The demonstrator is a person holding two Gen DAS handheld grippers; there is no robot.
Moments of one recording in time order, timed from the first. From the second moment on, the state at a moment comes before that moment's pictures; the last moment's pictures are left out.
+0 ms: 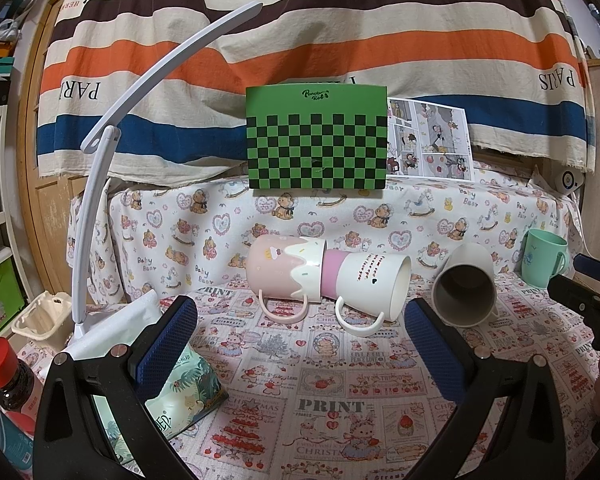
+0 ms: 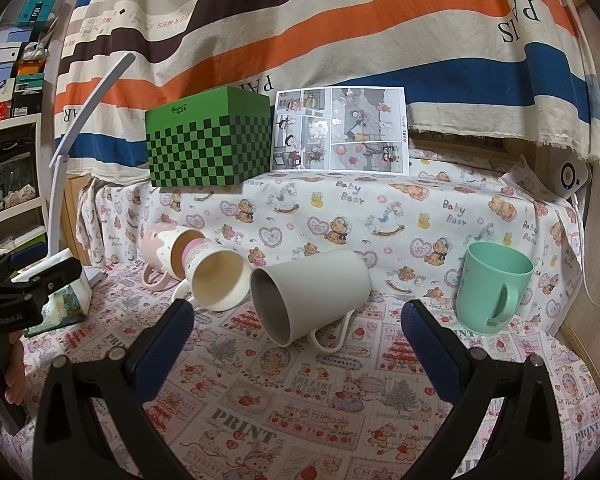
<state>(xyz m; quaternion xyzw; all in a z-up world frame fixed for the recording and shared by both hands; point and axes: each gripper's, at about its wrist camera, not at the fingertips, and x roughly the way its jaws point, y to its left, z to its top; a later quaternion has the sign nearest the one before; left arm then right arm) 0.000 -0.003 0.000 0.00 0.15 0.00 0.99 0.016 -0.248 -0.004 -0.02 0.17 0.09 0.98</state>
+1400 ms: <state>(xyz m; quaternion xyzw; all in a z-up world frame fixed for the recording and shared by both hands) -0.001 -0.001 -0.001 0.00 0.15 0.00 0.99 0.004 -0.245 0.047 0.04 0.16 0.09 0.98</state>
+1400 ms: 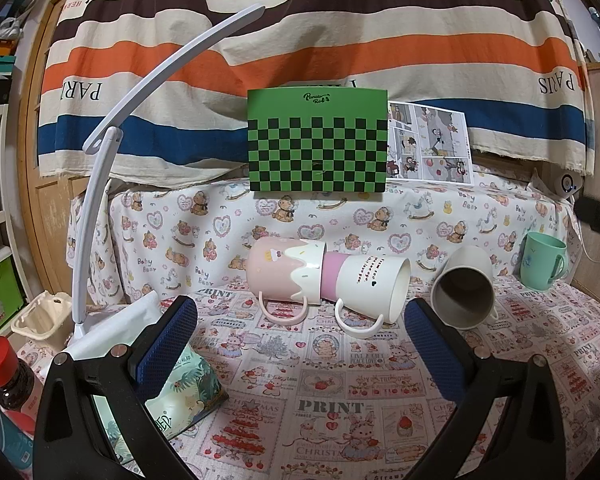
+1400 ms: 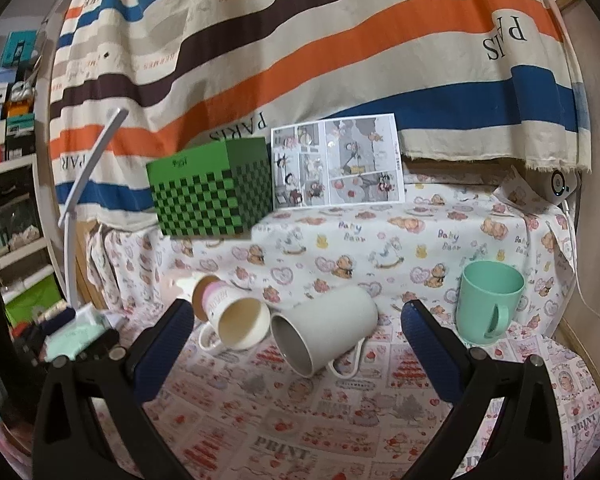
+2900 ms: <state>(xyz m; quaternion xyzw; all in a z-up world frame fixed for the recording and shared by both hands) 0.003 -0.002 0.000 0.01 0.16 0.00 0.99 0.200 -0.294 -0.053 0.40 0.50 -0.01 0.76</state>
